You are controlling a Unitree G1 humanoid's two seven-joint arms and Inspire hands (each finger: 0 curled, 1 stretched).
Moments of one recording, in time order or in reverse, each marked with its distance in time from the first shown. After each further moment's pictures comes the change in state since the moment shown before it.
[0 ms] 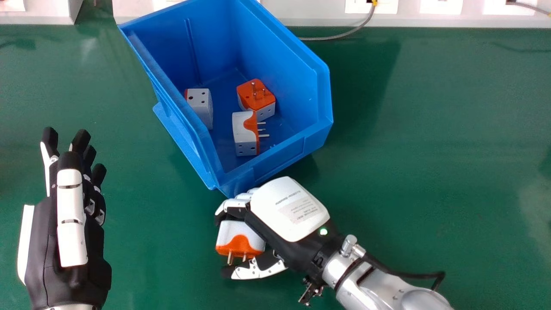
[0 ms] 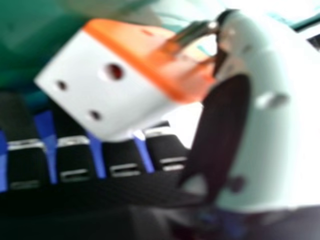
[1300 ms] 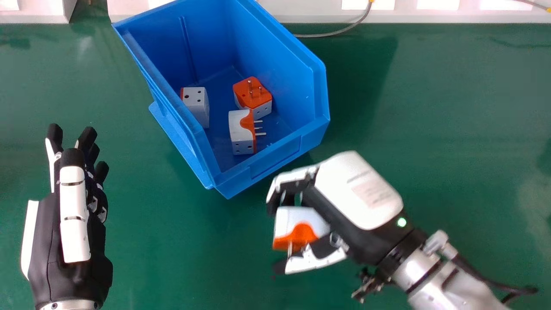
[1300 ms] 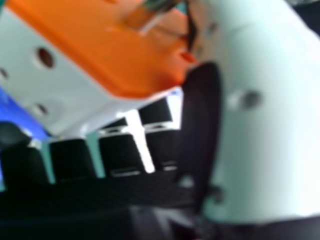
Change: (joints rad) left arm -0.021 0.012 0.002 0.021 0.021 0.007 -0.001; right arm 0.296 -0.241 -0.334 -0.685 0.112 -0.036 0.194
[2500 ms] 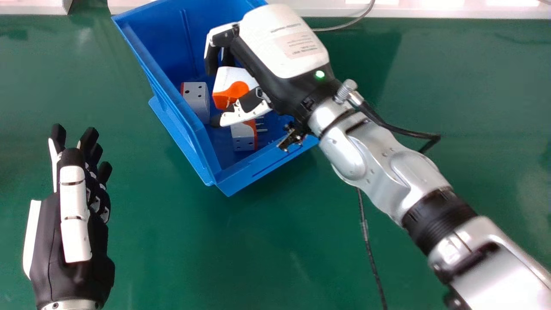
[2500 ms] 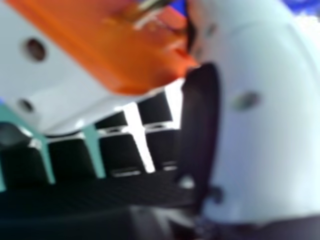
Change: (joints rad) left arm 0.010 0.003 -0.006 -0.022 -0.011 0.016 -0.003; right arm -0.851 0.358 0.095 0.920 -0.080 0.076 -0.162
